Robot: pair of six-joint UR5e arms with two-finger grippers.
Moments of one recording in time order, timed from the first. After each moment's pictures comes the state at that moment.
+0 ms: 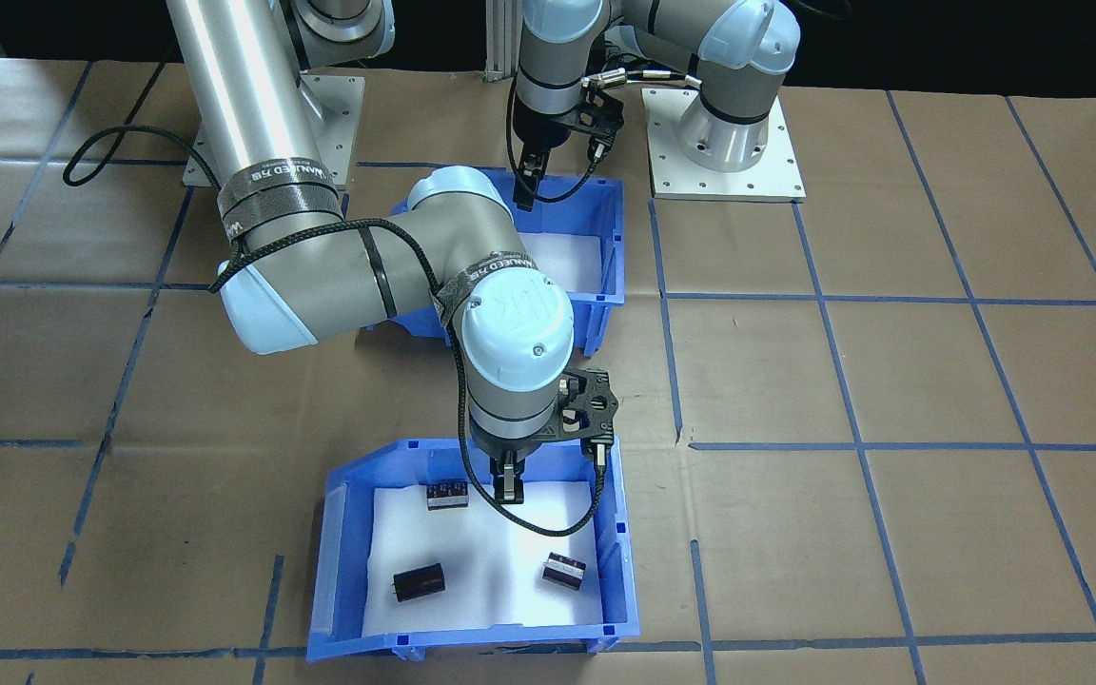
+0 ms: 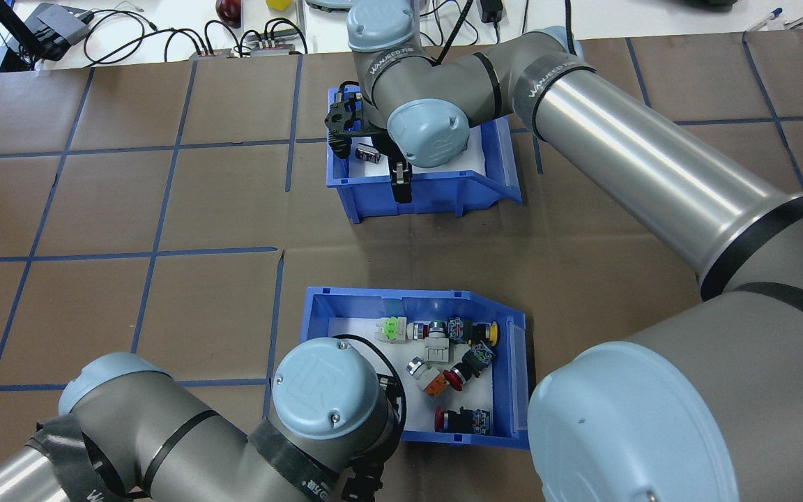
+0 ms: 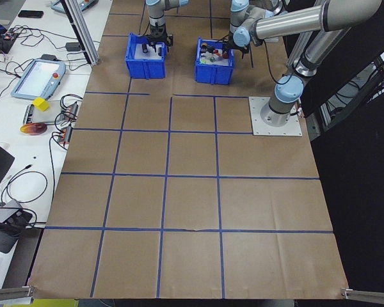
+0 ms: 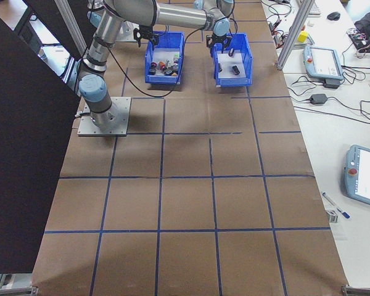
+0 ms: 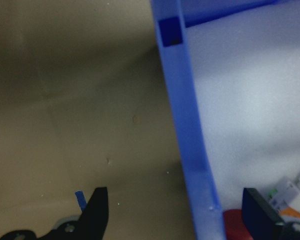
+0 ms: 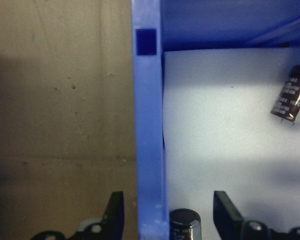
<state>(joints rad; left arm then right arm) -2.16 -1.43 -2.31 -1.02 1.46 -1.89 1.95 -0.94 1.28 -1.88 -1.59 -1.21</state>
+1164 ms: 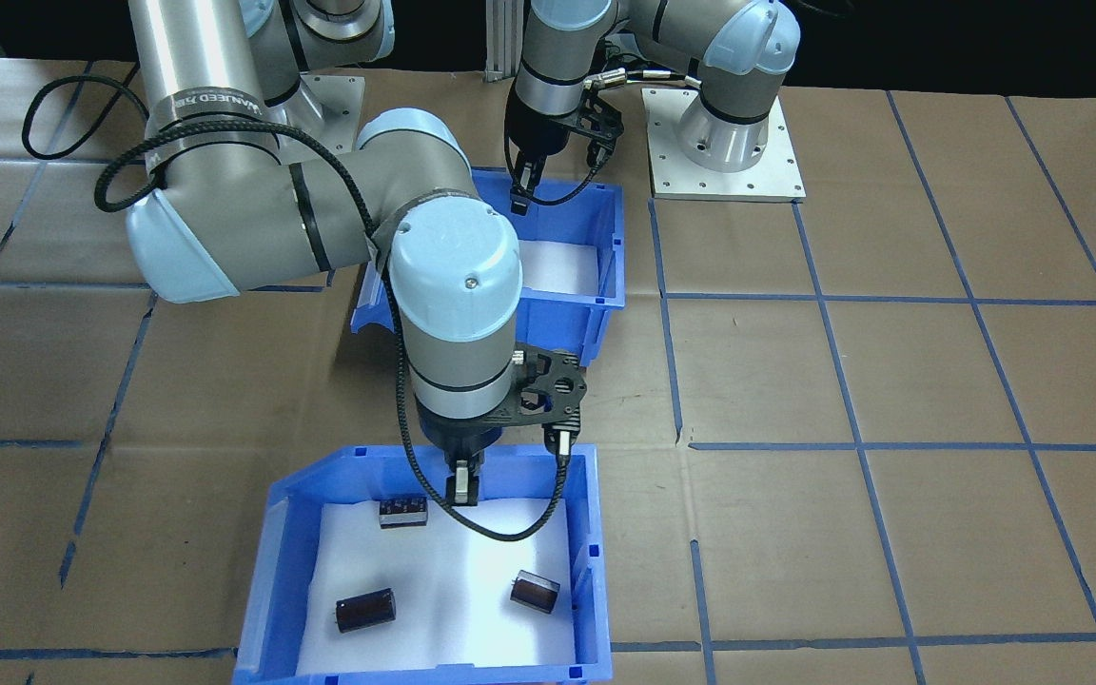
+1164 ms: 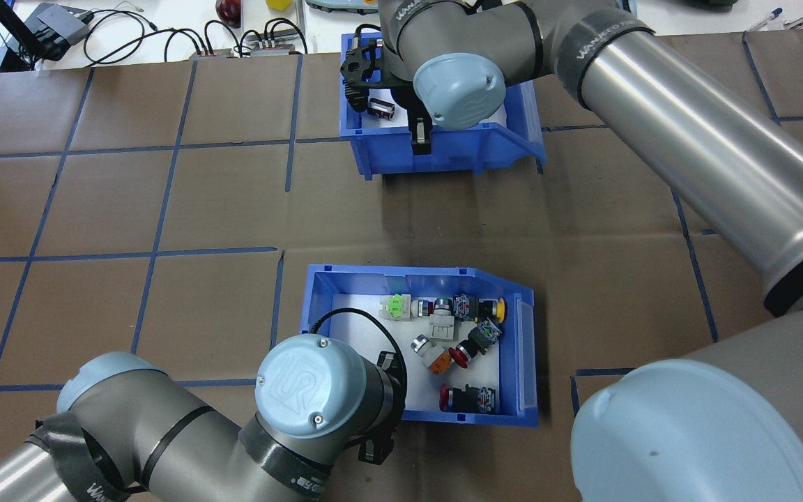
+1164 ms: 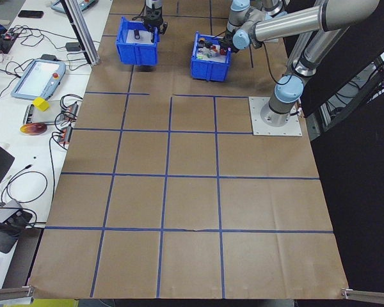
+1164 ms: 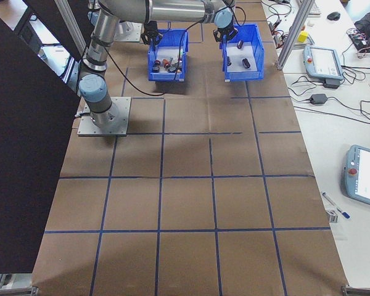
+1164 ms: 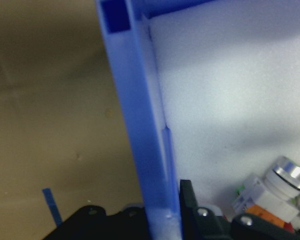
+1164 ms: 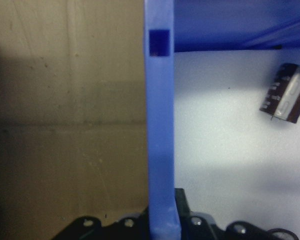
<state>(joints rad) -2.10 -1.43 -2.30 -0.85 1.48 -1.90 1.87 -1.03 1.25 -1.88 -1.63 -1.26</state>
